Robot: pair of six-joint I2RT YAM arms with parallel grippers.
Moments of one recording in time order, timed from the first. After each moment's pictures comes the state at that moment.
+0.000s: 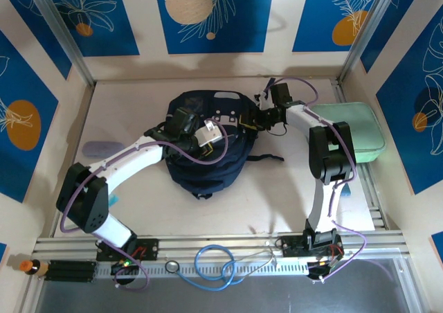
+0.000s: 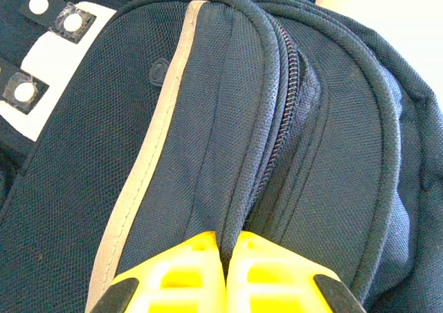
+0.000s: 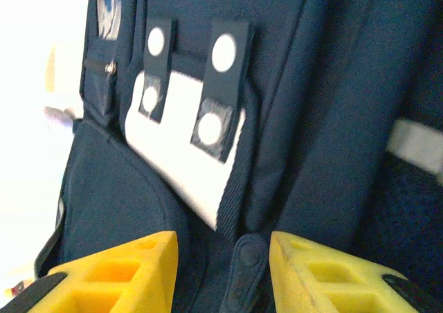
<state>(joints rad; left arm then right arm) -0.60 1.55 1.13 -0.47 0.27 0.48 0.21 1.99 1.42 -0.45 -0.74 0.37</state>
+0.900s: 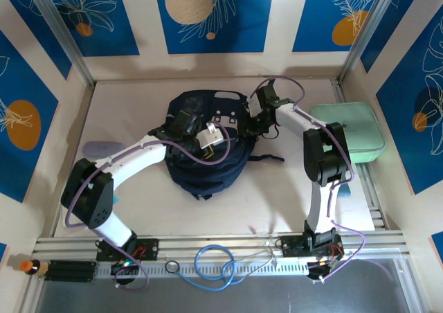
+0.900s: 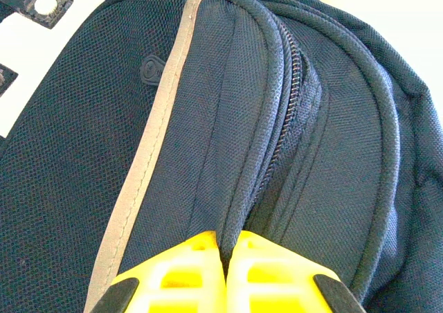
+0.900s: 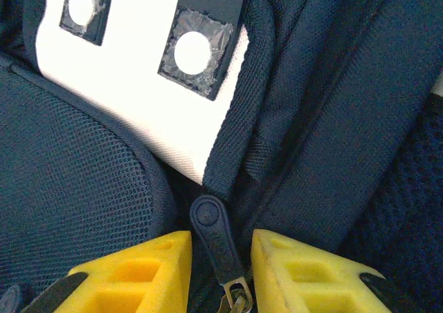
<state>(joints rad) -0.61 1.59 1.13 -0.47 0.28 0.49 0.31 1.99 1.48 -0.66 -0.45 0.17</state>
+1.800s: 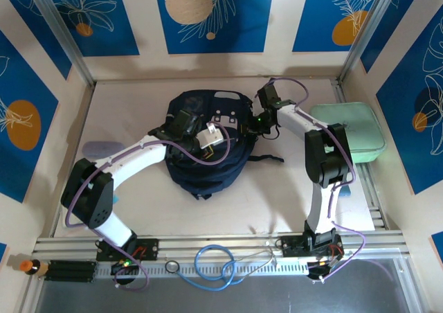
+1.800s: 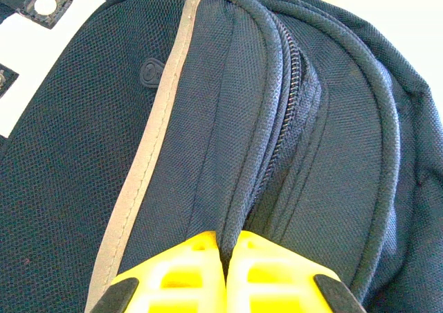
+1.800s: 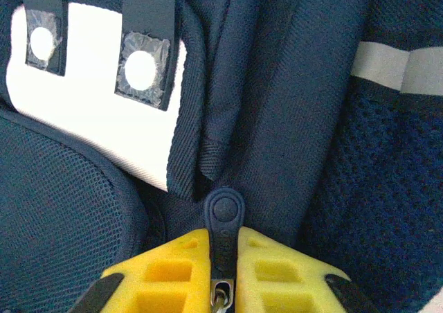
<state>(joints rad) -0.61 1.59 1.13 -0.47 0.27 0.50 0.30 1.96 1.44 -0.61 -0.41 0.32</state>
